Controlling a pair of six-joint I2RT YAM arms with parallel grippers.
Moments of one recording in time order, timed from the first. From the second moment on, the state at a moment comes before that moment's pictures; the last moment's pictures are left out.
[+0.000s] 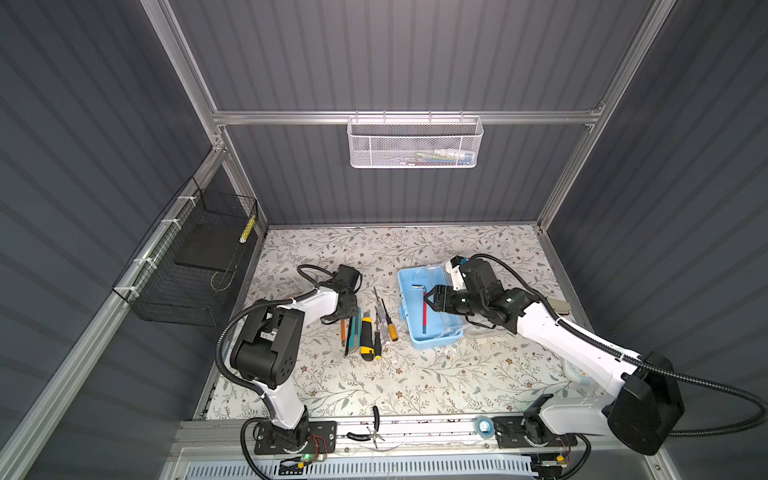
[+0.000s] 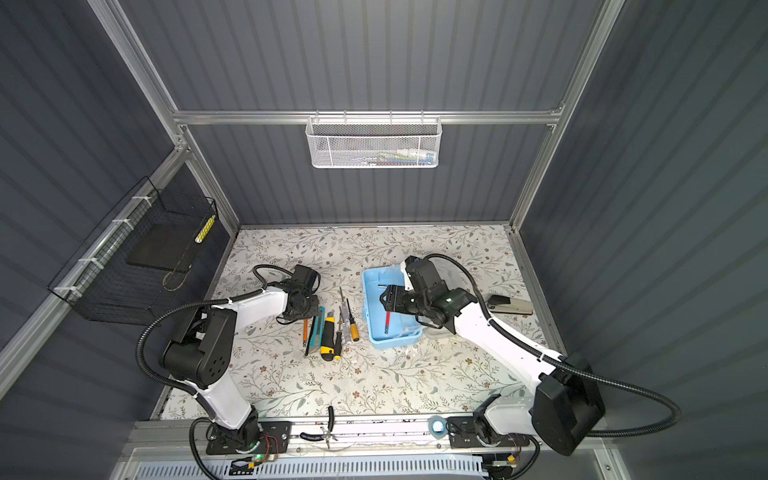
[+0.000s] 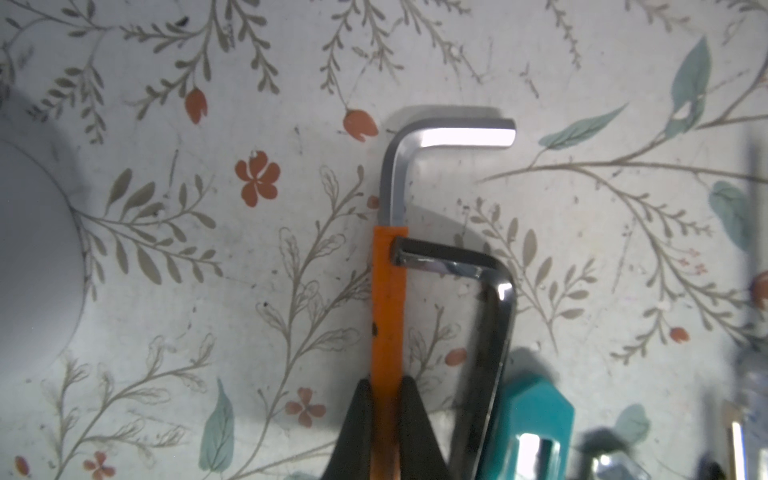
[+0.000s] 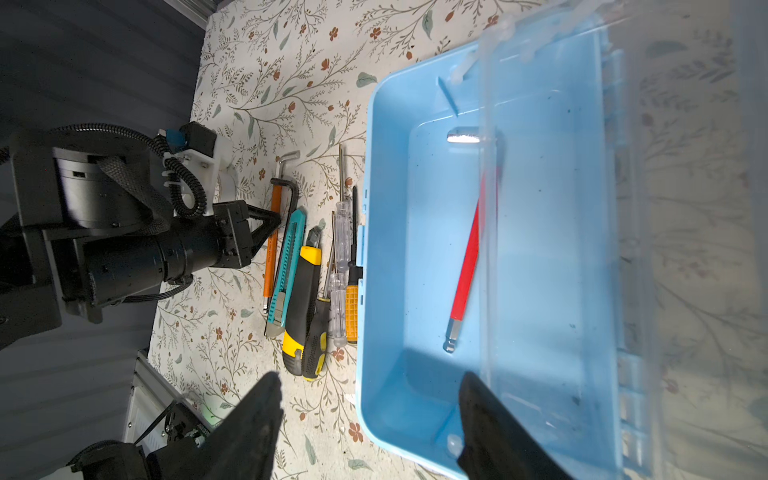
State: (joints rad) left arm -0.37 1.76 1.01 -0.48 -0.21 -0.44; right arm 0.62 1.32 0.99 -0.43 -0.18 0.65
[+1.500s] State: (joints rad) left arm -0.77 1.84 1.28 -0.25 -0.04 -0.87; right arm 0.50 1.14 0.90 -0.41 -0.16 0.65
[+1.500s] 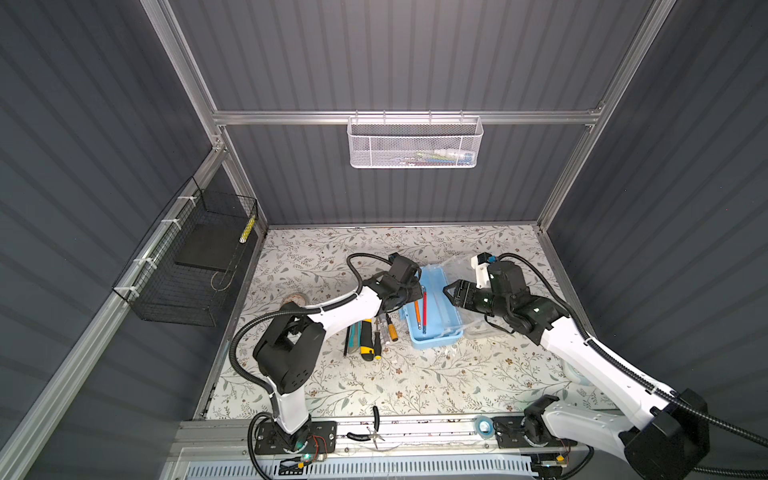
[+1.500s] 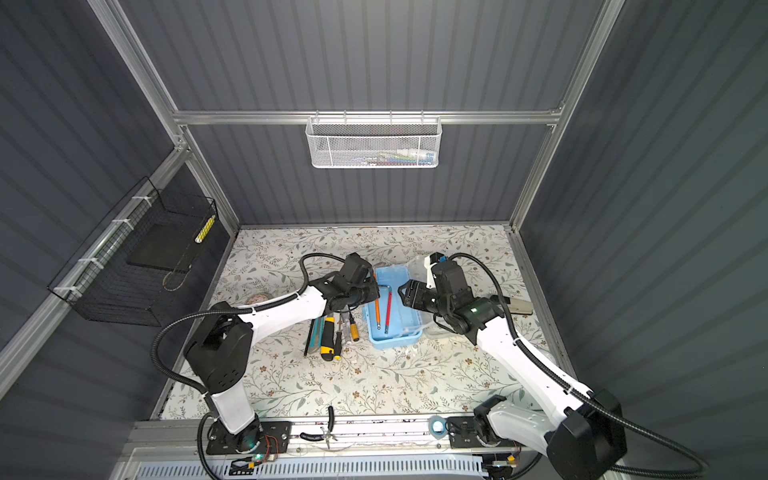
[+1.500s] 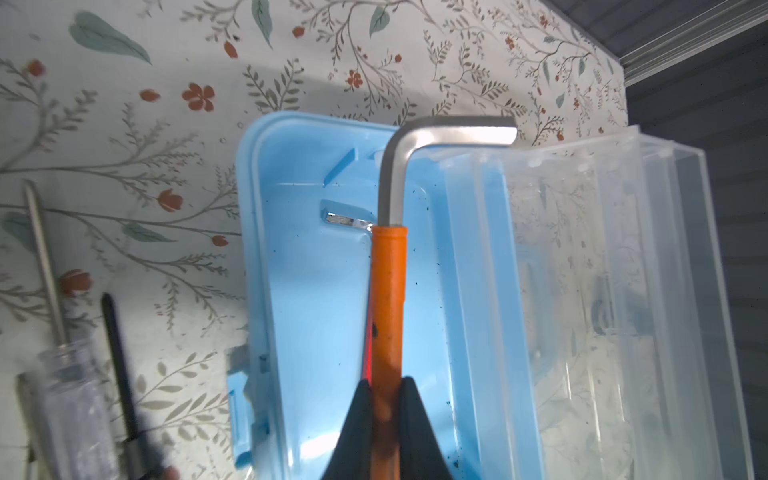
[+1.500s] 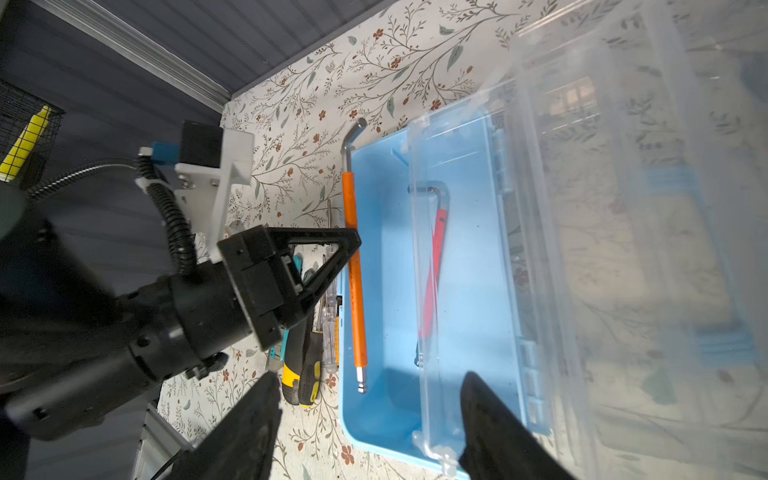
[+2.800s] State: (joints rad) left arm -0.78 1.94 1.52 -0.41 -0.10 -0.68; right arm 0.47 1.14 0.97 -0.44 -0.19 0.61
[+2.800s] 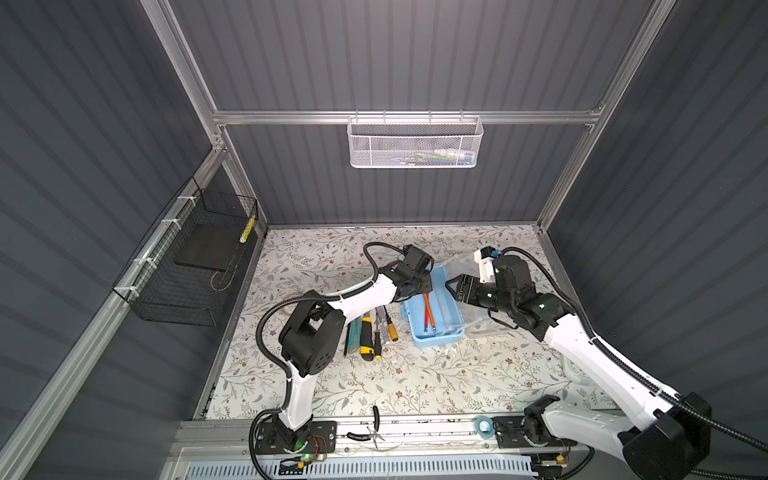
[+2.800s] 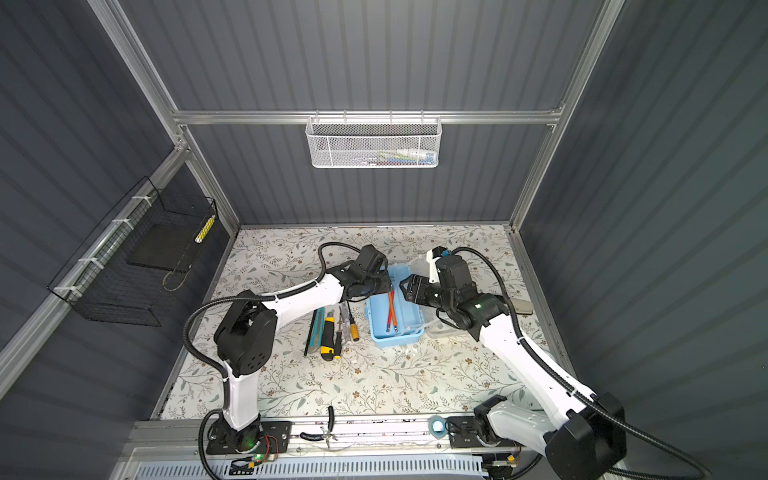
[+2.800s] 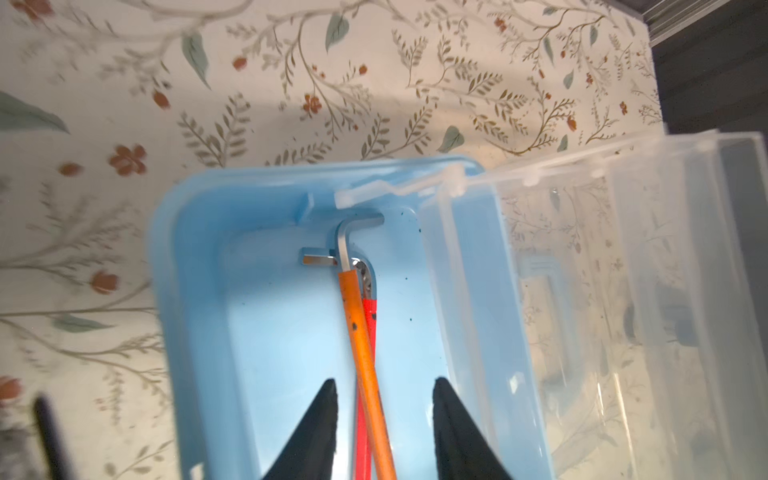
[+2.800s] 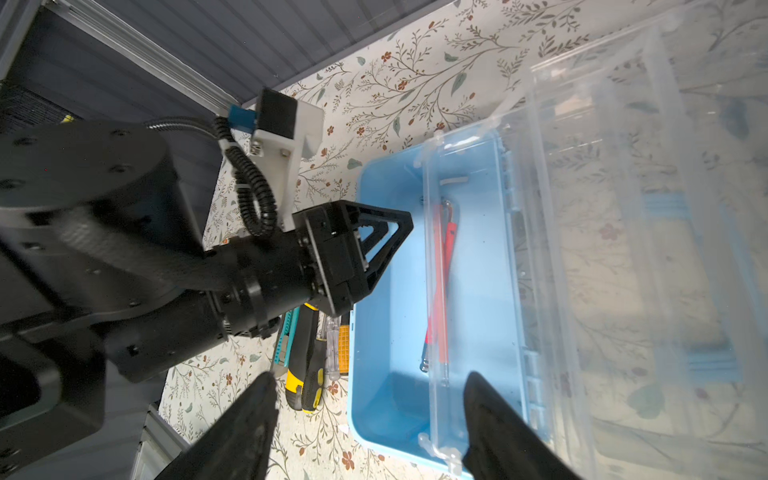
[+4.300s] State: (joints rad) left arm -0.46 1.58 0.91 -0.53 -0.22 -0.51; right arm 0.74 1.38 1.09 -0.52 -0.09 0.58
